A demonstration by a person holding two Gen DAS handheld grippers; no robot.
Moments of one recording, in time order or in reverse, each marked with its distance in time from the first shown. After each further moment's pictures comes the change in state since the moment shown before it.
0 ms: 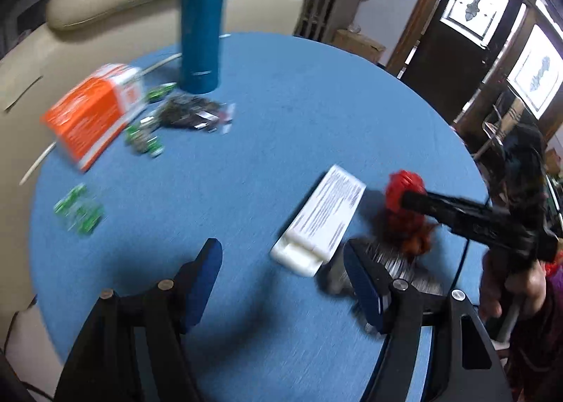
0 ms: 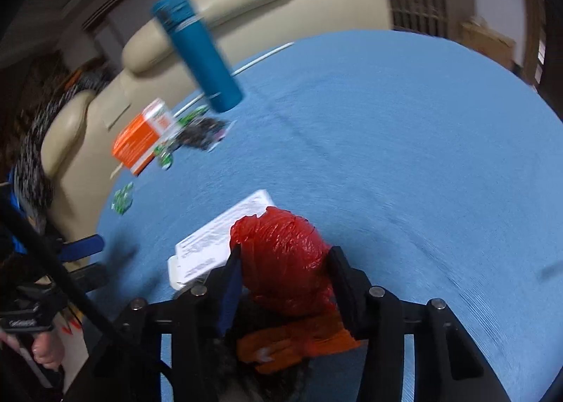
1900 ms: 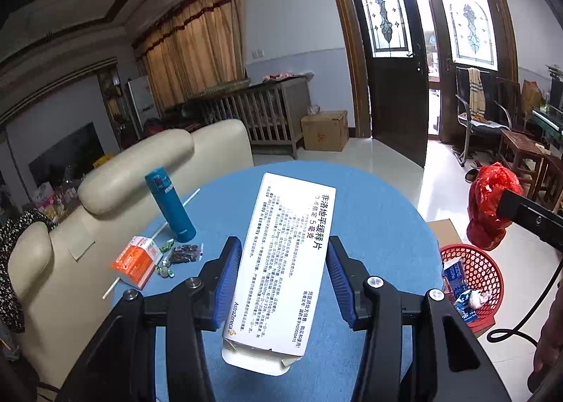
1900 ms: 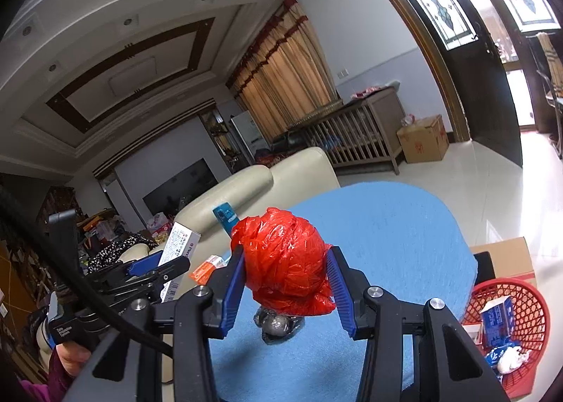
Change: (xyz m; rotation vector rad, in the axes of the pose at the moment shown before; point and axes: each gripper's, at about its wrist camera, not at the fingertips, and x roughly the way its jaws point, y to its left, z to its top) left arm -0.204 -0.224 -0.061 0.380 -0.442 0.183; right arm -0.365 0.002 -0.184 0.160 -0.701 0.009
